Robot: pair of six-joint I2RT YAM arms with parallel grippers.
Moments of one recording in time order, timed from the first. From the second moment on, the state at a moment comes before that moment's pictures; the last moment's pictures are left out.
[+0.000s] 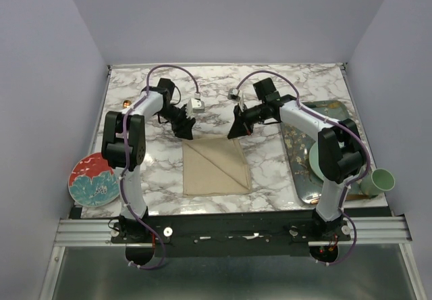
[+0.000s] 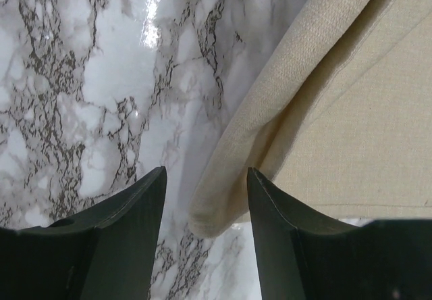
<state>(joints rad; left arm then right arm) -0.17 2.03 1.51 -0.90 0.78 1.09 0.46 1.89 1.38 -0.46 -0.97 -0.37</state>
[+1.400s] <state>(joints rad) -0.22 1.98 1.44 -0.92 0.71 1.31 0.48 1.80 1.38 -0.57 -0.95 -0.53</state>
